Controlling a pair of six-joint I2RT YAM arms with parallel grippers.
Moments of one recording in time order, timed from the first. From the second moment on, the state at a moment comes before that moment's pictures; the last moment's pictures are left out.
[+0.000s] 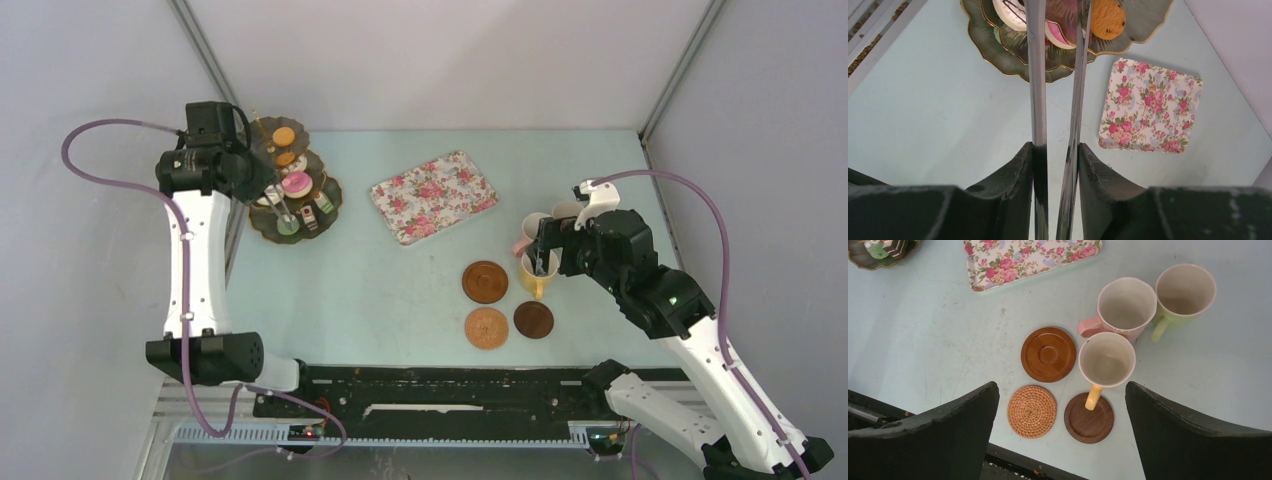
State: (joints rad) left arm 0.09 1.42 1.82 -1.23 -0.12 -0.67; right arm 0.56 0.81 1.08 -0.78 0.15 0.30
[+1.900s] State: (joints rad) left arm -0.29 0.97 1.55 -0.62 -0.09 -0.33; right arm 0.53 0.82 1.09 -0.79 0.14 0.31
